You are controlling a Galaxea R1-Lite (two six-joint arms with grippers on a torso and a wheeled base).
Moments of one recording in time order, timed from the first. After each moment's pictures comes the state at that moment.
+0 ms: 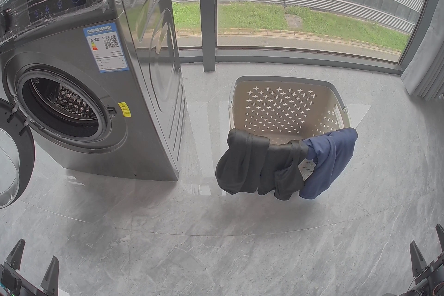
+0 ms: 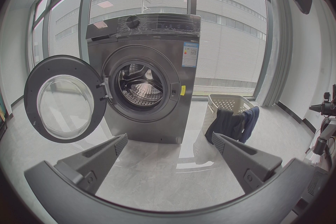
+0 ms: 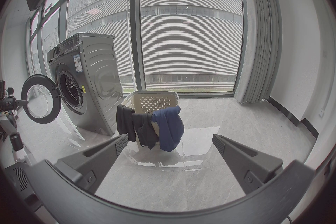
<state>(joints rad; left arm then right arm) -0.01 0.02 -0.02 0.00 -0.01 -0.04 0.01 0.02 -0.02 0.00 0.00 0.00</state>
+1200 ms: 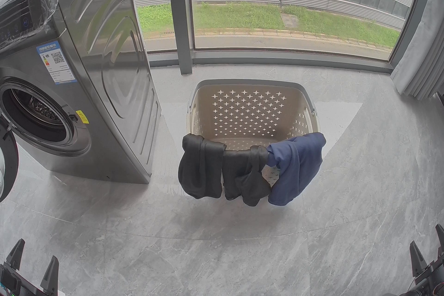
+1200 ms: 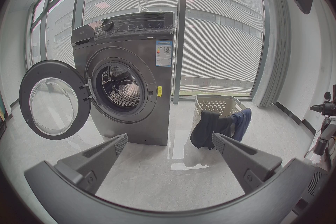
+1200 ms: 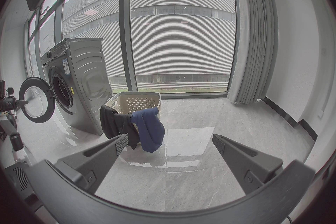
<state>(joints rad) -0.01 0.02 -0.02 0.00 0.00 -0.04 0.01 0.02 -0.02 0.00 0.00 0.00</state>
